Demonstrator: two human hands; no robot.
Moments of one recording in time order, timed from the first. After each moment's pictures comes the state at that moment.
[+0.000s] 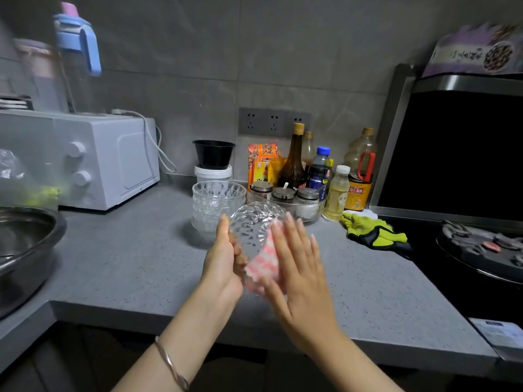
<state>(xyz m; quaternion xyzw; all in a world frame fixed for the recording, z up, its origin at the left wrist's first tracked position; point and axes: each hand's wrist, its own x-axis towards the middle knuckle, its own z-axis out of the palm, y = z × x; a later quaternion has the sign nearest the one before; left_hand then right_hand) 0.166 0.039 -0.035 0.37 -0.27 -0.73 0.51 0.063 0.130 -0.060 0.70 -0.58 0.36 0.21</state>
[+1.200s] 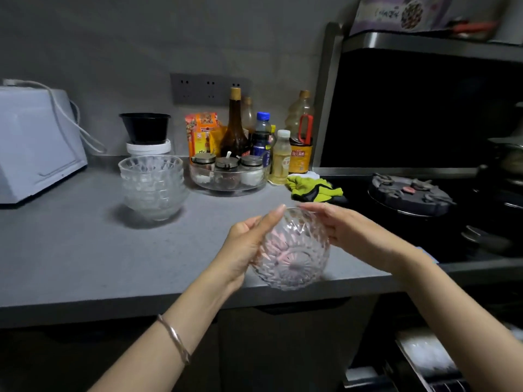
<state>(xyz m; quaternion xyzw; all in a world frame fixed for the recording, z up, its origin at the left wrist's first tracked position) 0.101 0.110 -0.040 0.23 -0.59 -0.70 0.32 -0.080 0.207 -0.014 0.57 -0.56 0.46 -0.39</state>
